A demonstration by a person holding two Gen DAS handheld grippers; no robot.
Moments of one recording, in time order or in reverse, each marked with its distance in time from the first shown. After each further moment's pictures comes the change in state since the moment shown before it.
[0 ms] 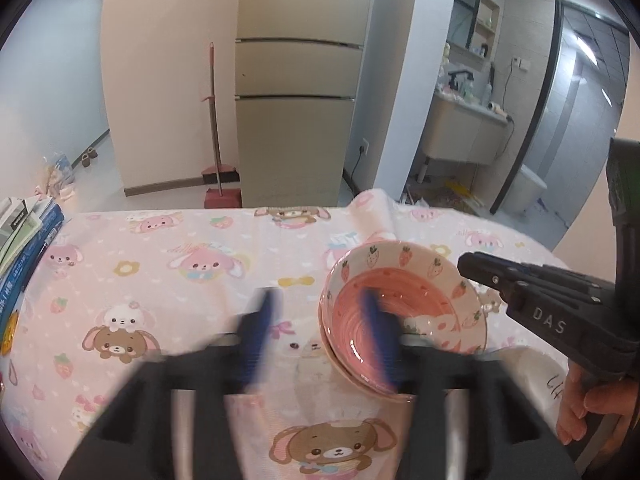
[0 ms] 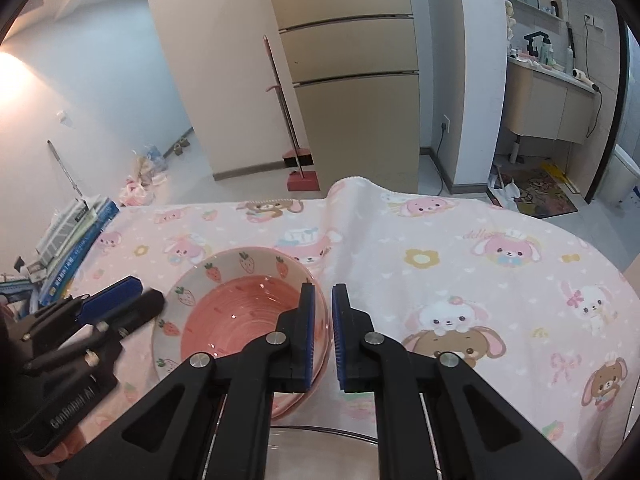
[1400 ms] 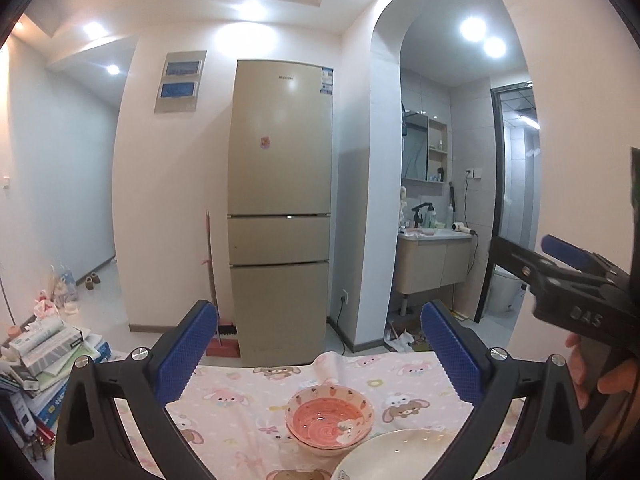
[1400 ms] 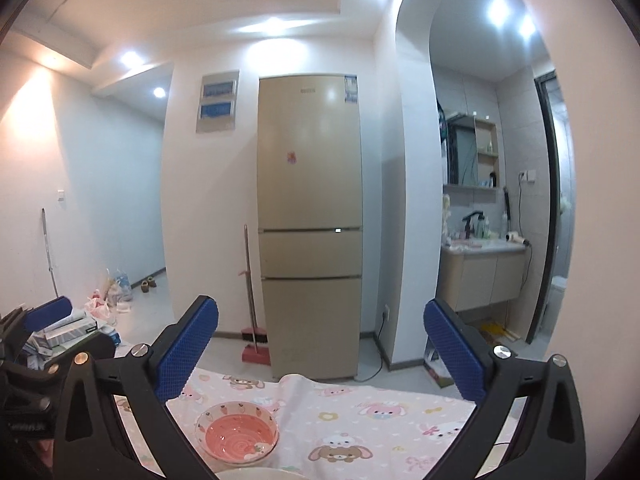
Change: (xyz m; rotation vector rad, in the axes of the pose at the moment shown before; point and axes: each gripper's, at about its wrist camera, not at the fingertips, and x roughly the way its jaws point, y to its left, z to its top) left arm -0.223 -0.059 0.010 0.109 -0.566 -0.032; right arm -0.244 0.028 -0.004 -0.120 -0.702 -0.191
